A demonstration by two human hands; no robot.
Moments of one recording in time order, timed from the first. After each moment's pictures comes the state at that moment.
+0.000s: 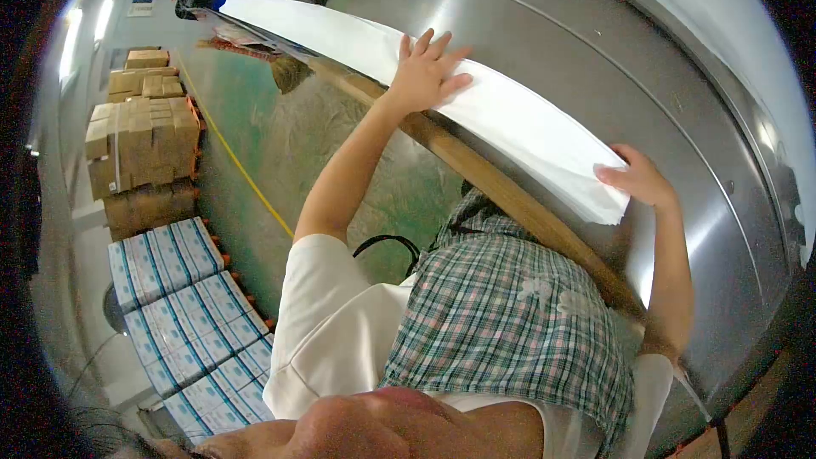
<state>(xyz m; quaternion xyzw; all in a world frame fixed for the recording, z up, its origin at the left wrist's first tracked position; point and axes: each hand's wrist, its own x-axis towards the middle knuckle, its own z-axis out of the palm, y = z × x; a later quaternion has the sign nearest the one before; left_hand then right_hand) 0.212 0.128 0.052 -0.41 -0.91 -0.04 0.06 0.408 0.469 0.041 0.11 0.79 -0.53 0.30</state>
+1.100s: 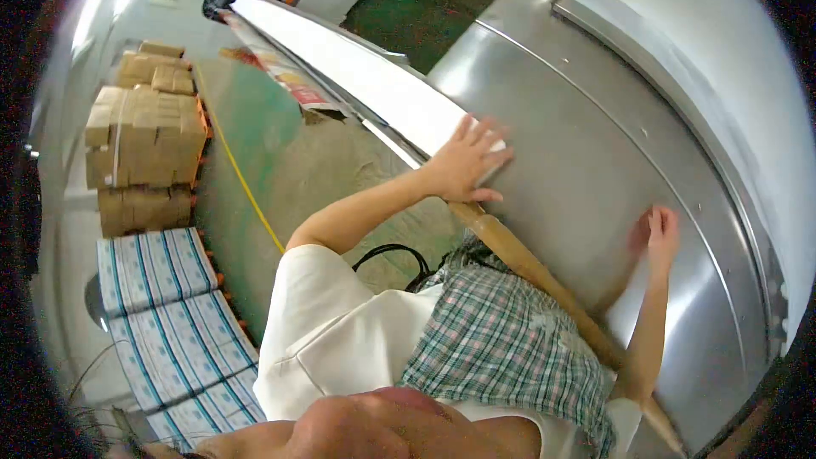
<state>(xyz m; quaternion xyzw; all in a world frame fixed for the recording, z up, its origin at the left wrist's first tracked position) 0.139 -0.136 0.495 -0.55 -0.83 -0.13 0.00 0.348 0.280 0.468 0.27 0.87 -0.39 -0.12</state>
